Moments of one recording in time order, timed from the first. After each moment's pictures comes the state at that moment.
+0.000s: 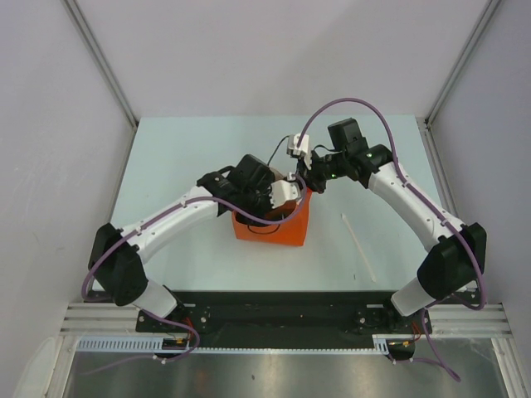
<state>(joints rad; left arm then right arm) -0.75 1.51 1.27 -0.73 0.17 0.58 0.49 1.54 1.46 -0.70 -0.78 -0.65</state>
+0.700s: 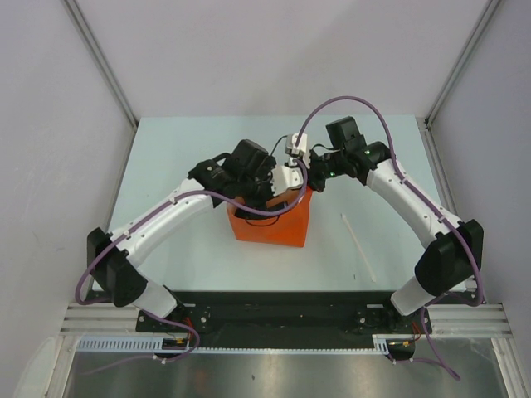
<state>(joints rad) -0.75 1.50 1.44 -0.82 0.17 0.58 0.49 1.57 1.49 -0.73 -0.78 -0.68</state>
